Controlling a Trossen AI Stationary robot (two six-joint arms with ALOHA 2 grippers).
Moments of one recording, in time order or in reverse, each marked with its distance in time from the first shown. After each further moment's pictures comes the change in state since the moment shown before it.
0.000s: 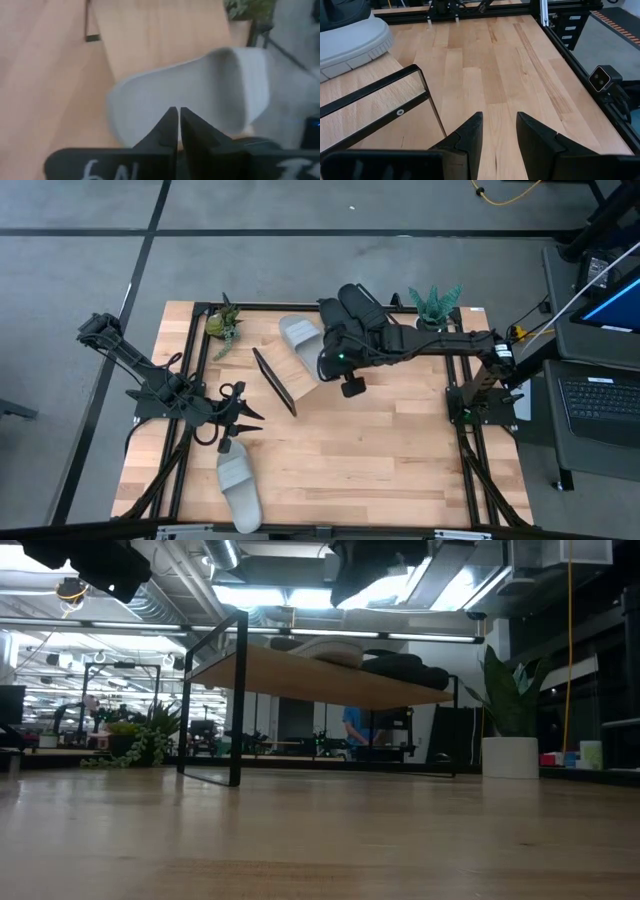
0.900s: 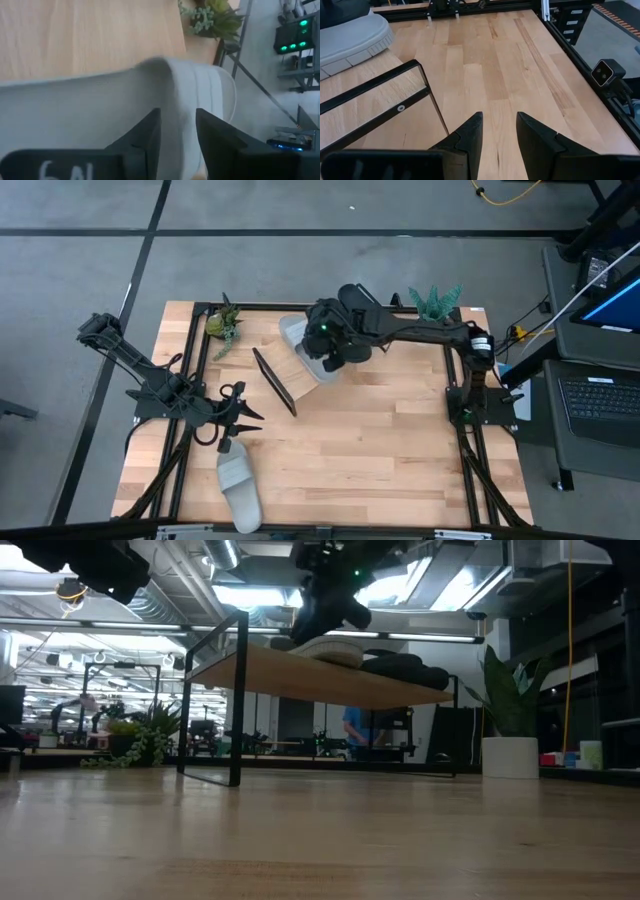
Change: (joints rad) left arm 0.000 0.000 0.000 -0.020 0.000 0.008; right arm -0.179 0.137 -0.001 0.305 -0.069 -0.310
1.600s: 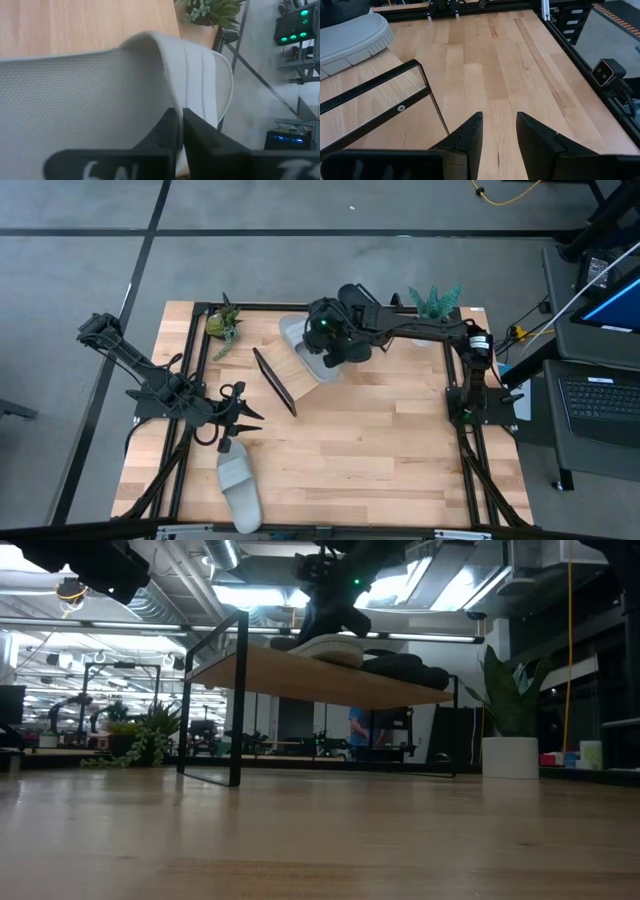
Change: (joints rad) left arm 0.000 0.000 0.000 -0.001 0.000 0.000; right arm -0.031 0.013 0.000 -0.007 0.003 0.000
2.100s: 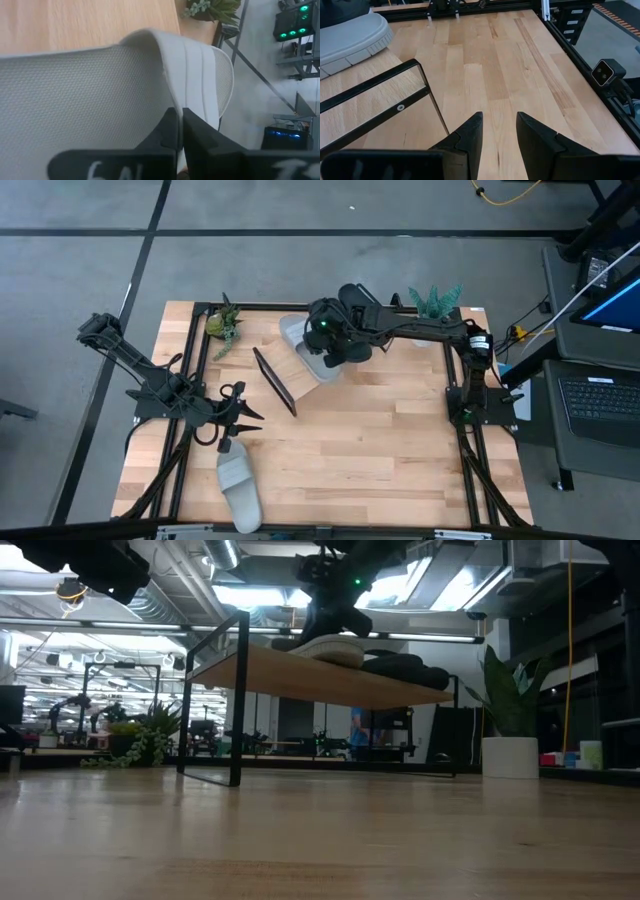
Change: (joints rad) left arm 0.000 0.000 0.000 0.000 0.000 -0.001; right arm 0.001 0.000 0.000 -0.016 0.031 0.004
